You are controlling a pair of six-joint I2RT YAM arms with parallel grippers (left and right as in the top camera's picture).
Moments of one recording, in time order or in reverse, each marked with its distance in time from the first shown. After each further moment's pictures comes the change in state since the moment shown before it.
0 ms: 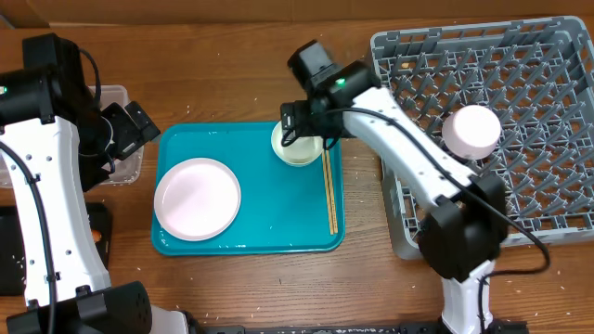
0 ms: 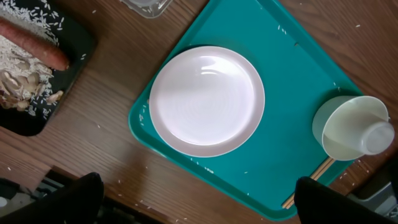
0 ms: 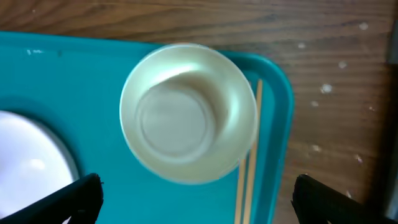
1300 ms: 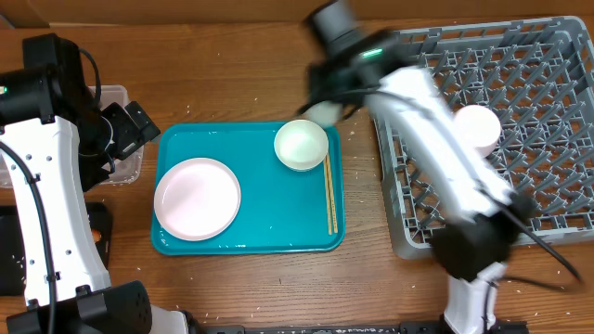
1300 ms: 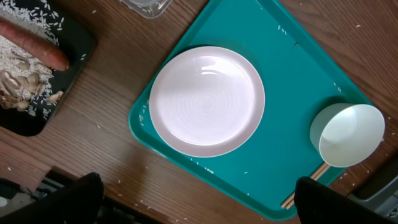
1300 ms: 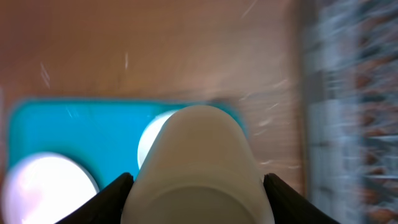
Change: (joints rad) left arm 0.000 0.001 0.000 0.000 0.000 0.000; right arm -0.093 -0.061 0.325 -0.220 0.092 0.019
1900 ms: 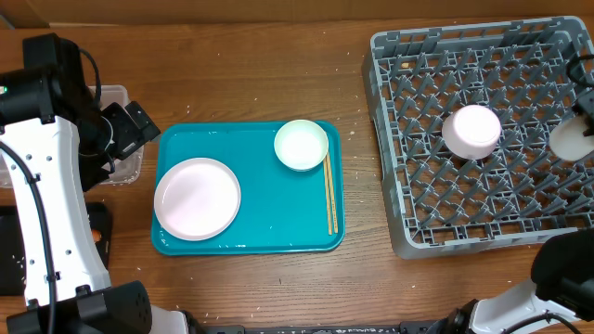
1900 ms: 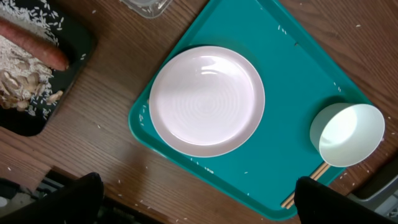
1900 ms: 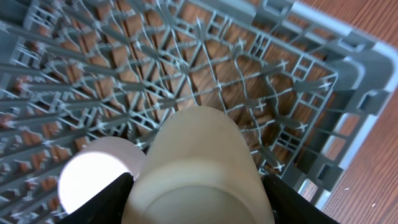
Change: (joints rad) left arm 0.000 0.000 0.000 0.000 0.000 0.000; right arm -0.988 -0.212 -0.313 -0.051 0.056 -0.003
